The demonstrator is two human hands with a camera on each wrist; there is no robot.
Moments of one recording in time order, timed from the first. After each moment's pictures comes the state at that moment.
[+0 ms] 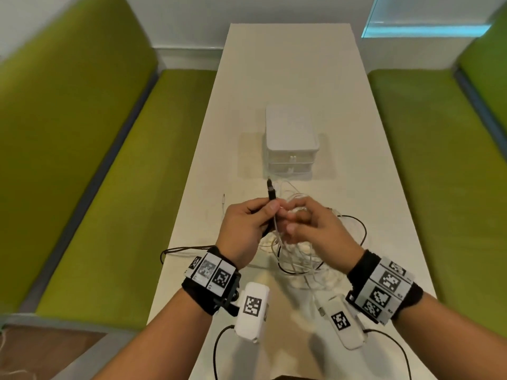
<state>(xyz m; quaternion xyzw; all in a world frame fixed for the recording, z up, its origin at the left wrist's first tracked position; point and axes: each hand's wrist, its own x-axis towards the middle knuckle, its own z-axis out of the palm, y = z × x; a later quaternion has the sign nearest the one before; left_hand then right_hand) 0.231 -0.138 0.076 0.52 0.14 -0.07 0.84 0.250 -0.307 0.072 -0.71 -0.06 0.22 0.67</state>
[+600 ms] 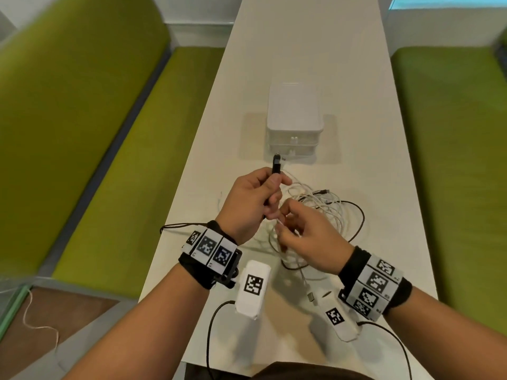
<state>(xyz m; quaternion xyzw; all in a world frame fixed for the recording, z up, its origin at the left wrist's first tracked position) 0.241 -0.162 0.082 0.59 0.08 -0.07 0.80 0.240 -0.323 0.050 -0.78 -0.22 0.22 0.55</state>
